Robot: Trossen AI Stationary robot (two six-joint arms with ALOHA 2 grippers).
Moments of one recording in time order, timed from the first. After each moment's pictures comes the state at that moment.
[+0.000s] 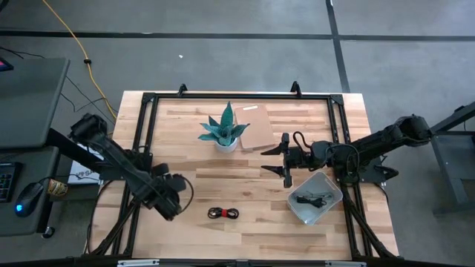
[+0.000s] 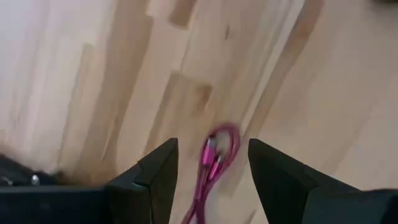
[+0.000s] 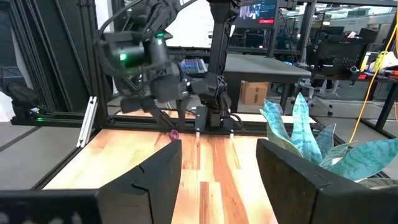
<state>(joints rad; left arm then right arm) -0.61 1.45 0.99 -1.18 -0.27 -1.09 0.20 1.18 0.51 0.68 0.18 -0.06</state>
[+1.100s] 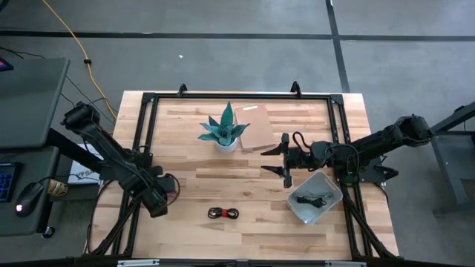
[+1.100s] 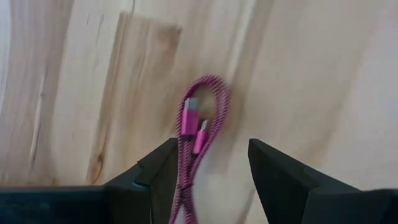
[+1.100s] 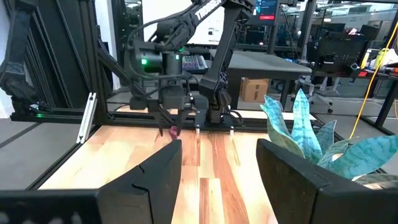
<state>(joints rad) -0.70 1.20 0.63 -0.87 -0.16 -1.07 0.20 1.18 0.51 0.67 0.18 -0.06</state>
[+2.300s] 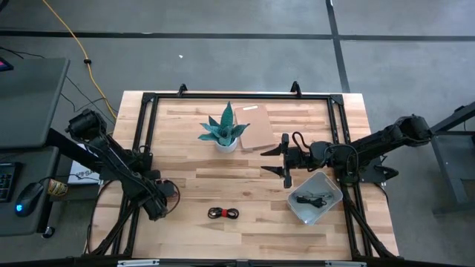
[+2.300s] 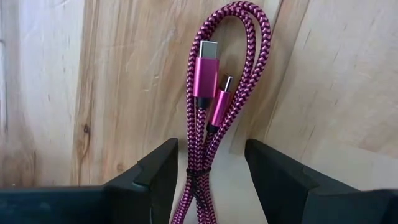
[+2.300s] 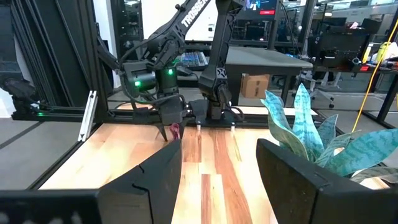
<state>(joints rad) -0.77 1.38 0.57 -0.80 -0.09 -1.13 0.20 1.18 0.51 0.65 0.18 -0.04</state>
